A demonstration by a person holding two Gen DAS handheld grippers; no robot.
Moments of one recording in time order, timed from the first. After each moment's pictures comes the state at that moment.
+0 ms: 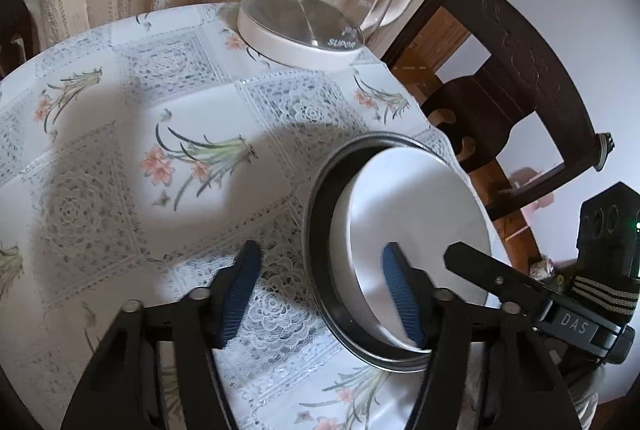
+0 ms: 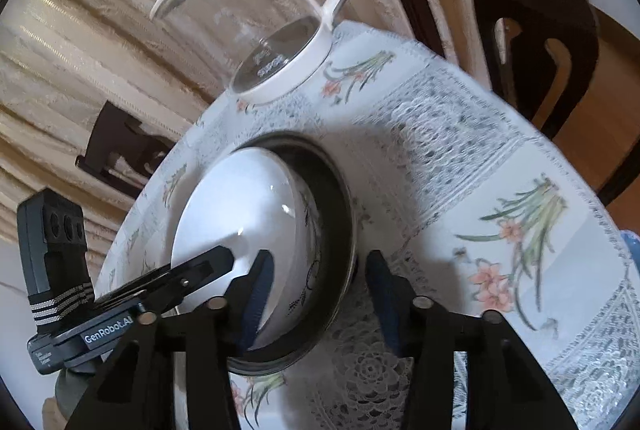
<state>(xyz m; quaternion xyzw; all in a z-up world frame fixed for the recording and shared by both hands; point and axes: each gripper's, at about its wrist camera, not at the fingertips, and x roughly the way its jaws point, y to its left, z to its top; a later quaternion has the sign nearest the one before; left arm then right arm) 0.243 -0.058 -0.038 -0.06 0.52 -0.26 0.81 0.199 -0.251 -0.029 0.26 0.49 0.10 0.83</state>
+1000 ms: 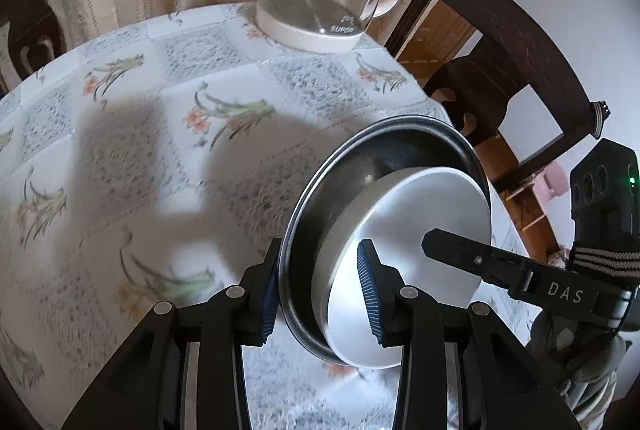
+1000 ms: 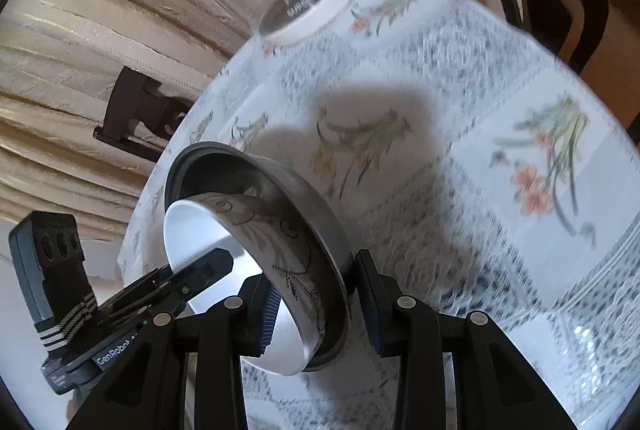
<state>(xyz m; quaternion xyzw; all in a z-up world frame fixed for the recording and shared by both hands) 0.184 -0.032 -0.019 -0.04 0.53 -0.22 0.82 0.176 -0.232 -0.033 0.29 0.55 0.15 0.77</state>
